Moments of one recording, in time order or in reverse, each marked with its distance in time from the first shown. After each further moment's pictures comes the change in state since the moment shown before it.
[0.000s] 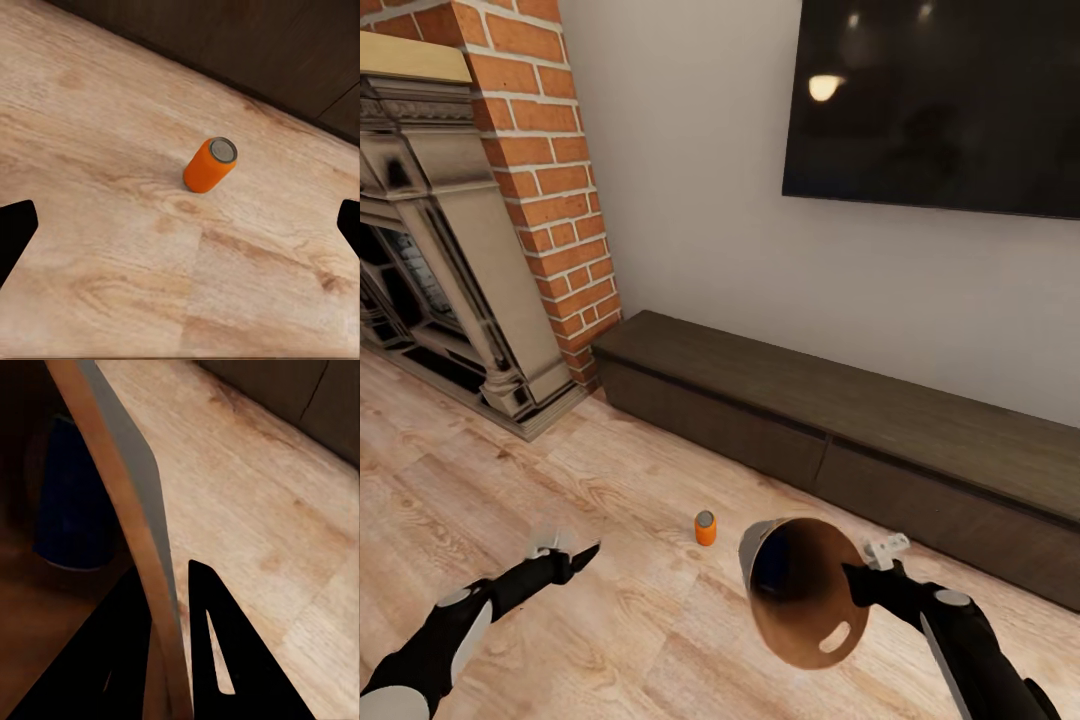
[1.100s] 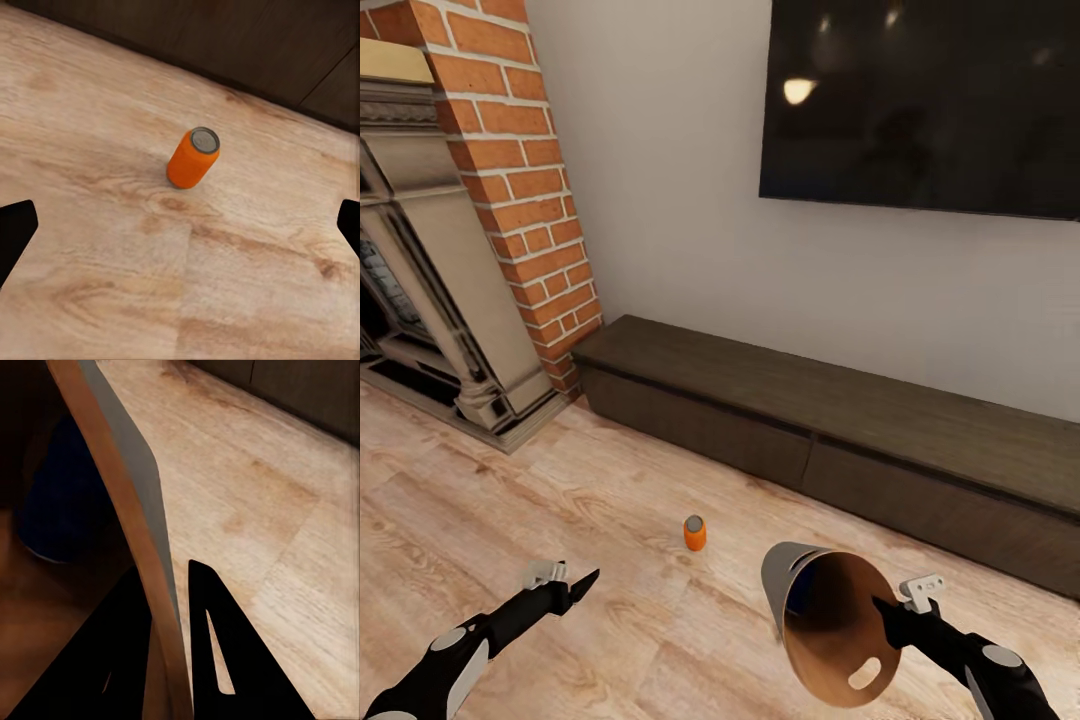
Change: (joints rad) left arm 0.022 -0.003 -0.001 0.158 0.001 -0.223 -0.027; right arm 0.039 -0.056 -0.131 0.242 -0.016 -0.295 0.082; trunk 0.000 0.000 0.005
